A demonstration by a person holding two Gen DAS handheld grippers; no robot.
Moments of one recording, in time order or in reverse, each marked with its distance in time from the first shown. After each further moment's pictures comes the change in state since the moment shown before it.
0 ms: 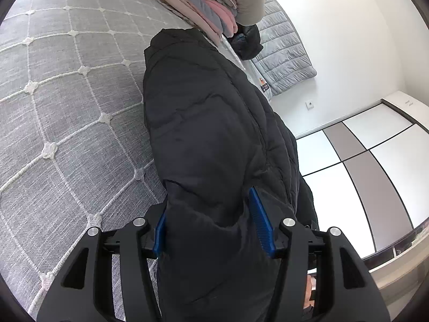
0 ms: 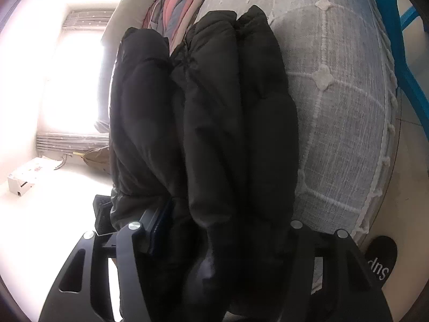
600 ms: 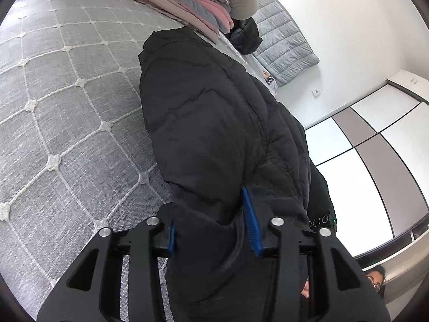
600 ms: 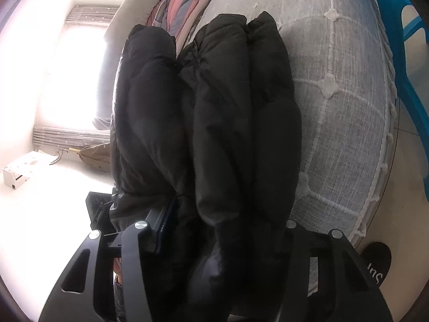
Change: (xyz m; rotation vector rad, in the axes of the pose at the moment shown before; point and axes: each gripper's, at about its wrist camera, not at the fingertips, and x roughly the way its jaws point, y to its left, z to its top) left arm 0.007 -0.016 0.002 0.095 0.009 0.077; right arm -0.003 0.009 -0.006 -0.043 -0.013 -0.030
